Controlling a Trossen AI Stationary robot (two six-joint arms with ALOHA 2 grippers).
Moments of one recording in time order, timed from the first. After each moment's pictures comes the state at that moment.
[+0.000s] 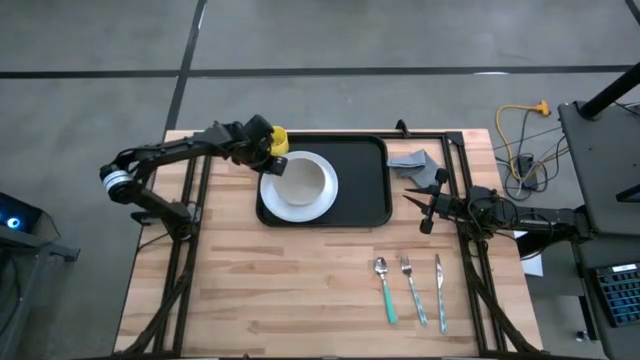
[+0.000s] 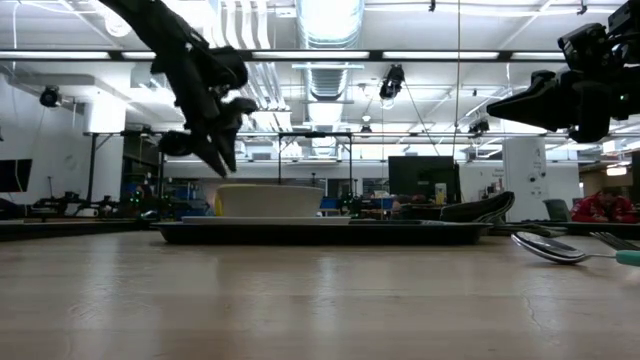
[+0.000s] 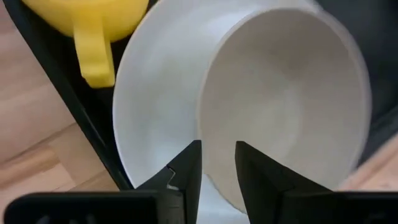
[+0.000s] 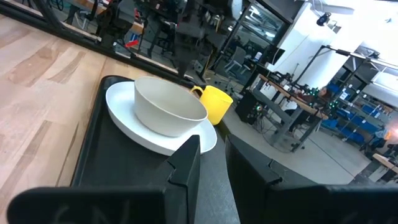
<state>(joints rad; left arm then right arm) 0.65 1.42 1.03 -0.68 0.16 -0.54 -0.11 0.08 0.01 0.04 0.21 -0.45</state>
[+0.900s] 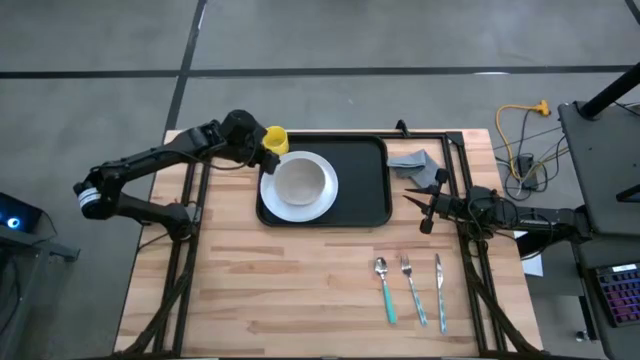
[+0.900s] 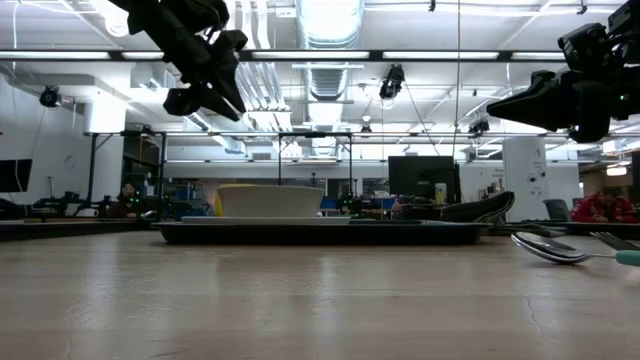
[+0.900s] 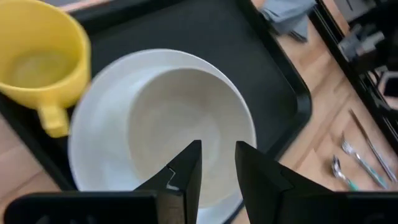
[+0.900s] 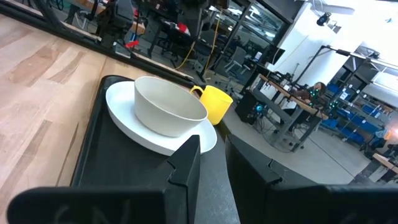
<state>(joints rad) 0.56 1.19 1.05 -0.63 0.17 -0.50 -0.11 0.08 0.01 0.04 0.21 -0.45</state>
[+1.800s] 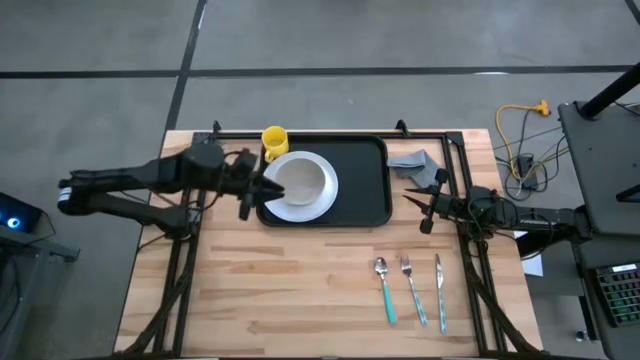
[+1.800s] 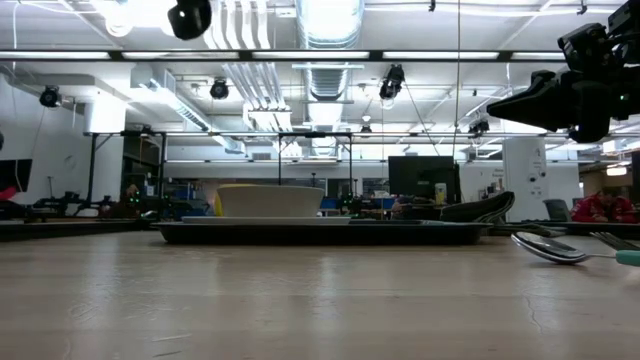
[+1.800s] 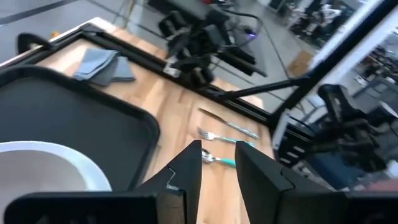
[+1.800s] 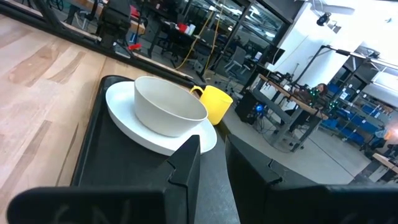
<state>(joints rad) 0.09 0.92 0.98 -0.33 0.14 -0.43 -0.11 0.08 0.01 0.04 0.21 -0.45</state>
